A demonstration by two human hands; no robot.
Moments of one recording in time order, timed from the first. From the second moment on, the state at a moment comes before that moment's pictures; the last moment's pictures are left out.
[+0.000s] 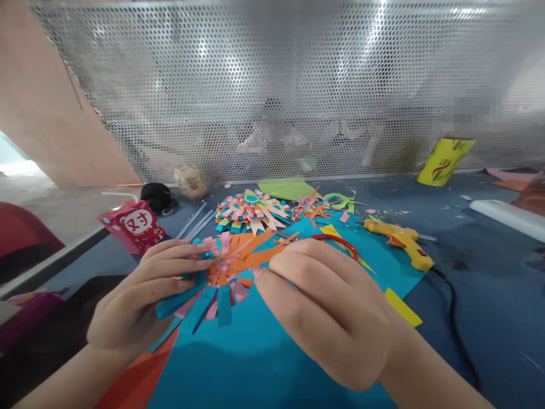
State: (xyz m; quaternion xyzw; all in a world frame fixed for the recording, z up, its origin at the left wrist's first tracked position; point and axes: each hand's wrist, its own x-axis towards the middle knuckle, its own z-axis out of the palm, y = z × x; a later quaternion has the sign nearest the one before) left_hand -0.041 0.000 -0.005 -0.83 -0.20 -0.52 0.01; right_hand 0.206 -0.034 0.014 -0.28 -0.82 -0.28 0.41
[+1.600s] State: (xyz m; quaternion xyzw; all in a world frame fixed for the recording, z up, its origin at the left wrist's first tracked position) left_hand -0.015 0.004 -0.015 -0.58 -0.39 -0.49 -0.53; right_hand 0.180 -0.003 0.010 -0.49 -0.65 0.31 0.49
